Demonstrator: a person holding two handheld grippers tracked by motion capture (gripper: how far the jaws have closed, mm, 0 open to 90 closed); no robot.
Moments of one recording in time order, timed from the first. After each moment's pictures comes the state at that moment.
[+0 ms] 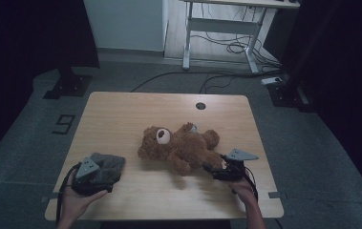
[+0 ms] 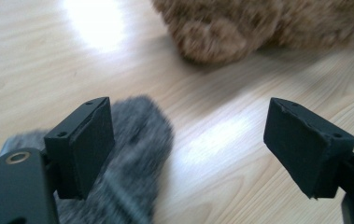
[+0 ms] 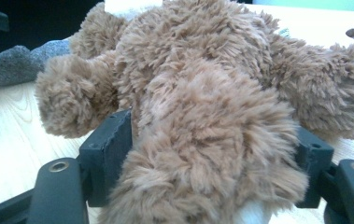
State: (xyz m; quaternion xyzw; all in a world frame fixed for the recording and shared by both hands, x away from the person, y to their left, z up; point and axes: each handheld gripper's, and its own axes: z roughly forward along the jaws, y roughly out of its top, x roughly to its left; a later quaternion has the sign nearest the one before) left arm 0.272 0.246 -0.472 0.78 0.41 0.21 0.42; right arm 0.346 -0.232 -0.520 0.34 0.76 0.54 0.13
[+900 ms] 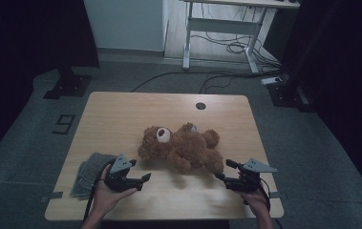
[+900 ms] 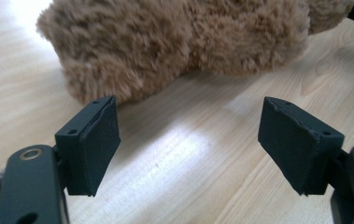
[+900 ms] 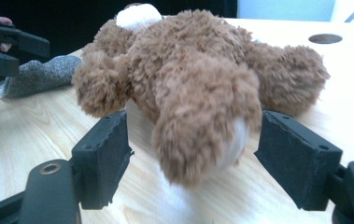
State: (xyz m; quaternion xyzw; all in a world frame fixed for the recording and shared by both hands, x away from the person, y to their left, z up) left arm 0.288 0.170 -0.486 0.80 0.37 0.14 0.44; right arm 0.302 -0.267 -0.511 0.37 0.73 0.56 0.15
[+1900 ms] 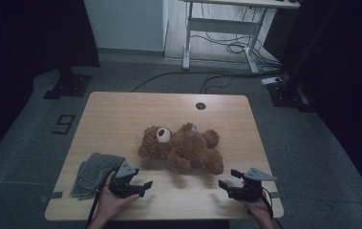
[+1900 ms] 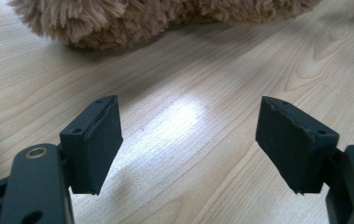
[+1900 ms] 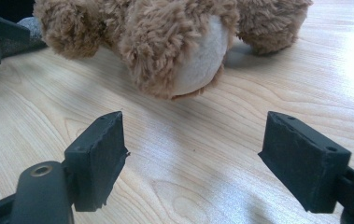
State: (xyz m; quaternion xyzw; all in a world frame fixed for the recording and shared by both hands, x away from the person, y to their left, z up) left arm 0.288 0.166 -0.518 0.81 0.39 0.11 0.41; right arm 0.289 -0.279 -0.540 0.40 0.75 0.51 0.15
